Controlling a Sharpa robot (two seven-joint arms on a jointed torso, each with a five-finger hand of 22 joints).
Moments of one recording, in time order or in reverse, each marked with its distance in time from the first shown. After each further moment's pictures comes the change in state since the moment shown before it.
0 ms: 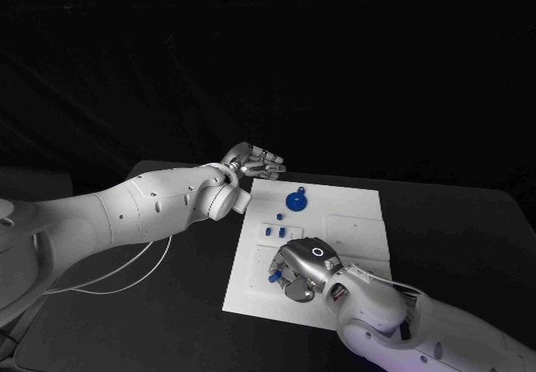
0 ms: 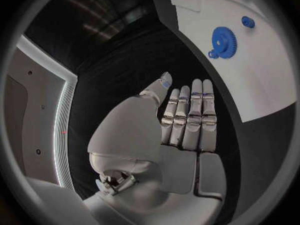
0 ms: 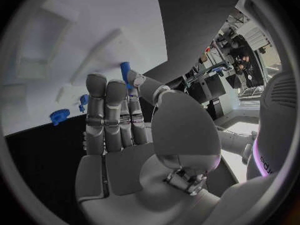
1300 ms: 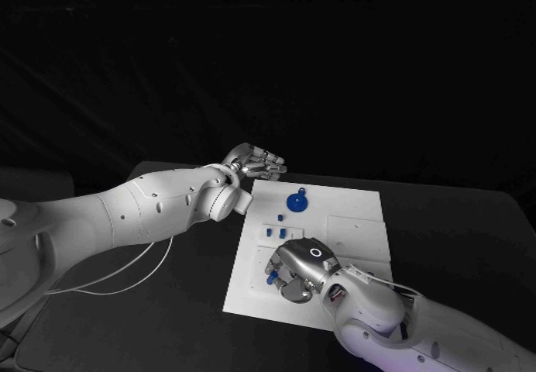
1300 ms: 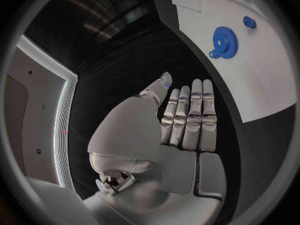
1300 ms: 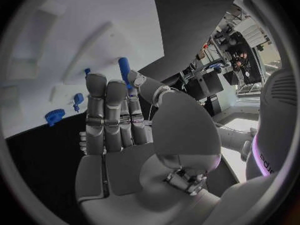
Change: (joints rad) left arm 0.000 0.001 0.000 0.001 0.006 -0.004 0.004; left_hand 0.000 0.000 0.000 0.000 0.000 0.000 0.000 0.000 0.000 0.000 0.000 0.000 0.000 0.000 0.000 0.000 0.000 0.000 0.000 0.000 0.000 0.003; right arm 0.001 0.014 -0.001 -0.010 0.023 -0.027 0.027; right_hand -0.002 -0.002 -0.001 0.005 0.000 0.001 0.000 0.001 -0.001 0.000 0.000 0.000 0.000 0.000 0.000 0.004 -0.003 -0.001 0.000 0.000 0.000 -0.012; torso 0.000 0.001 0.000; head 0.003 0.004
